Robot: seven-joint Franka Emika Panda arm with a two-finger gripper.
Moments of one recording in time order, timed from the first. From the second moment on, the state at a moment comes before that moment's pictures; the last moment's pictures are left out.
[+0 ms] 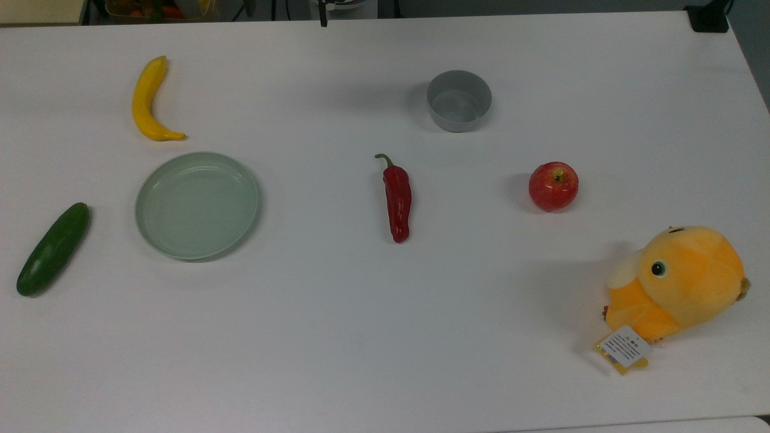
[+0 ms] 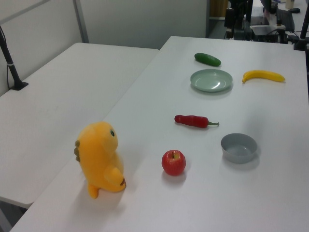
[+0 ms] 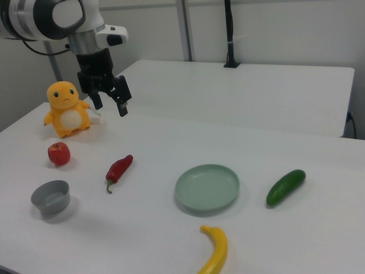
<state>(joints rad) 0.09 0.01 -0.05 -1.59 -0.02 1.63 0.11</state>
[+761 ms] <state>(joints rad) 0.10 0.01 0.00 -1.61 -0.02 1.64 0.10</state>
